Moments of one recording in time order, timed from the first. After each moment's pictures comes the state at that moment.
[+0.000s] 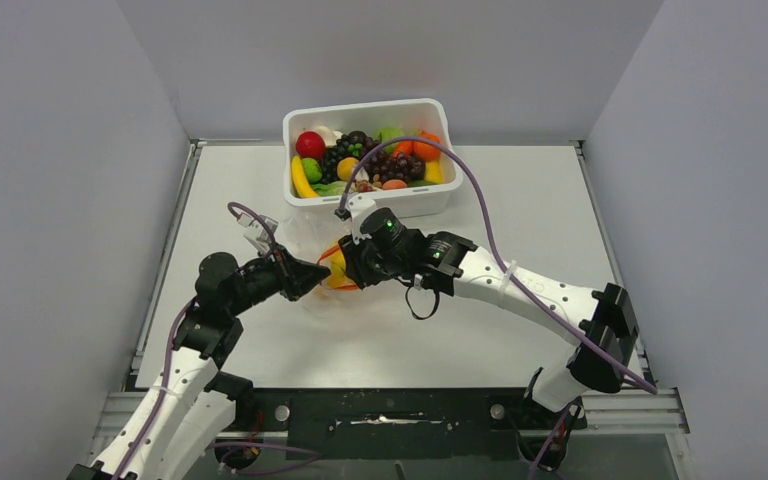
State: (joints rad) left arm -0.31 0.67 0.49 0.02 0.58 -0.58; right arm 1.02 1.55 1.38 -0.52 0.09 0.25
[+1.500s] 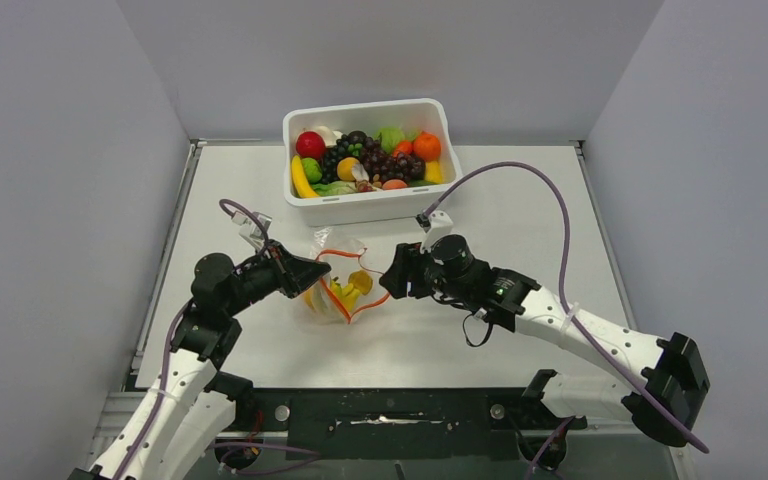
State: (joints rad) left arm -0.31 0.66 0.50 0.05 0.58 -0.68; right arm 0.89 1.15 0.88 -0.27 0.06 0.58
